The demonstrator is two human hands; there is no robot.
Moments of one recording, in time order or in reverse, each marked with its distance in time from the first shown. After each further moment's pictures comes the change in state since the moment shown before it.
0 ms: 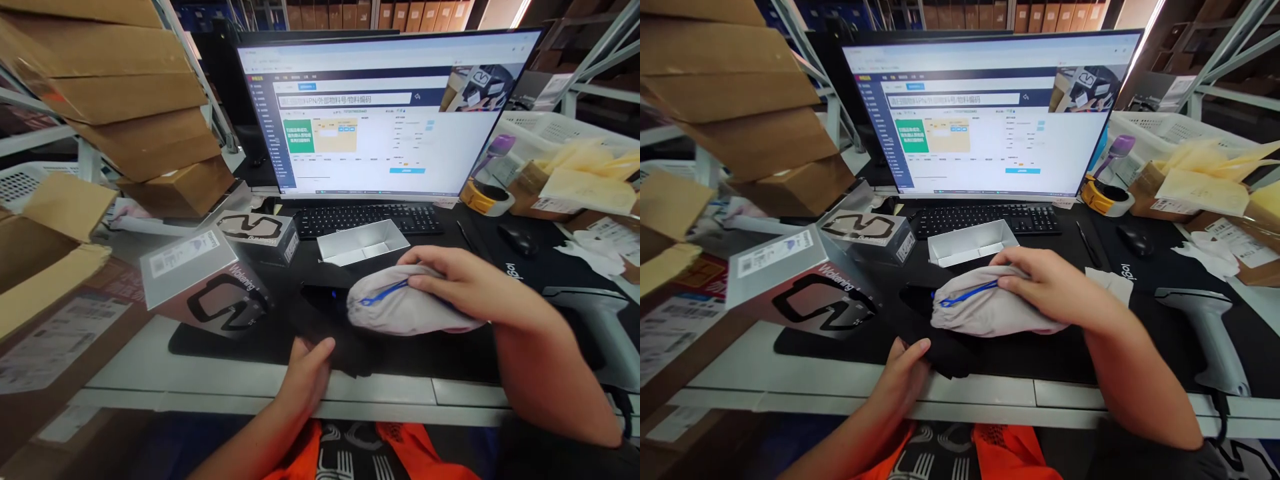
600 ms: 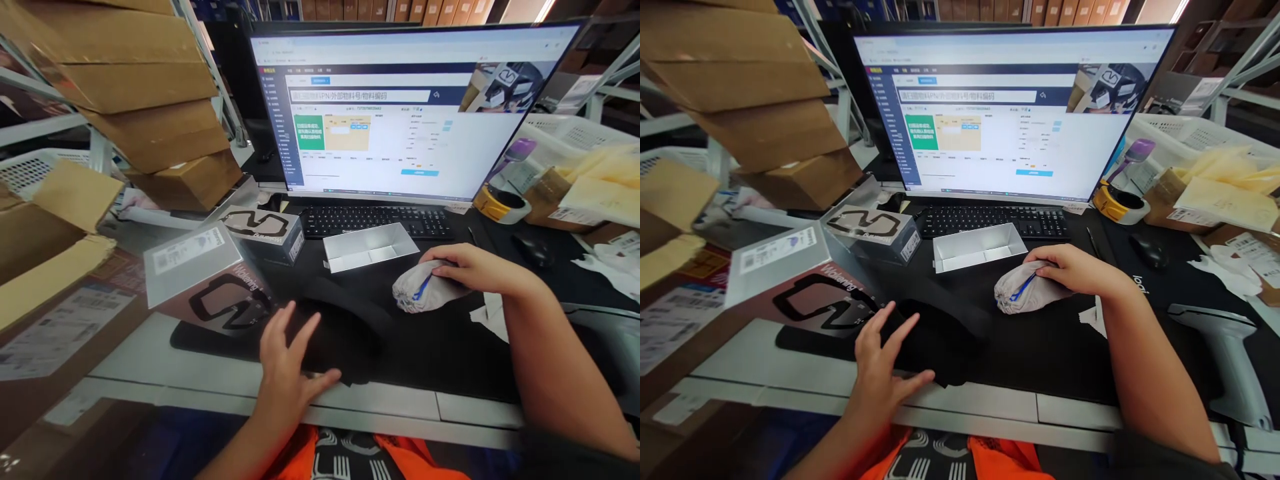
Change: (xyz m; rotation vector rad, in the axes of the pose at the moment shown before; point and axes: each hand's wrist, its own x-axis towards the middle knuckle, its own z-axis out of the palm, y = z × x) left_hand -0.002 0.032 -0.045 1.594 -0.072 0.957; right_hand 0.030 0.092 -0.031 -0.120 -0.227 0.040
